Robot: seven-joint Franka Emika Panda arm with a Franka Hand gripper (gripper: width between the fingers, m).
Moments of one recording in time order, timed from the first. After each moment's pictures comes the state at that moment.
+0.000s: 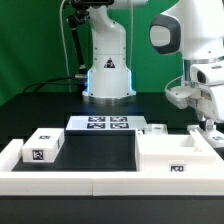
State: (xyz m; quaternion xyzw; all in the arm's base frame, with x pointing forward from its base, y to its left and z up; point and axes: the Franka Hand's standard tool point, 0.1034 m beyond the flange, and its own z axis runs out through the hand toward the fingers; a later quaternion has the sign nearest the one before) arm 0.416 0.202 0.016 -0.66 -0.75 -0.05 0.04
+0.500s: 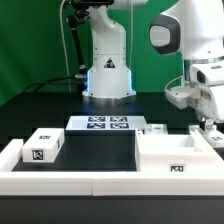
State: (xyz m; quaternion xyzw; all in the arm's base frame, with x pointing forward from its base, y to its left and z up) arm 0.417 0.200 0.019 -0.68 -0.73 -0.05 0.04
